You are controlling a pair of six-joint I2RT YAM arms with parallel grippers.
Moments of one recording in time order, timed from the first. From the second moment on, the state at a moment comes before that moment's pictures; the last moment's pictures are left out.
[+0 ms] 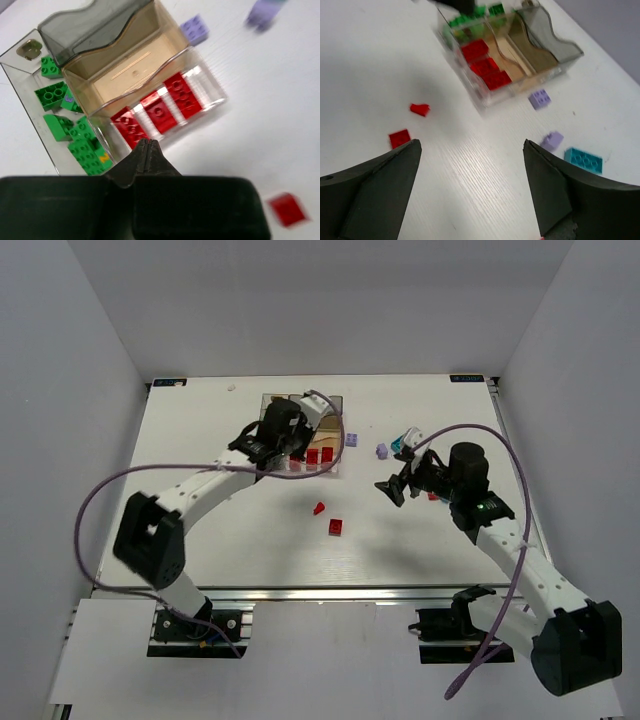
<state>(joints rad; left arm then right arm) -0.60 1.70 1.31 -0.19 -0.09 0.20 0.33 0.96 0.68 0.02 -0.65 -0.35</state>
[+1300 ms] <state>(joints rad) -0.61 1.00 0.85 -0.05 0.07 -0.04 0.16 1.78 1.11 -0.46 0.02 -0.40</state>
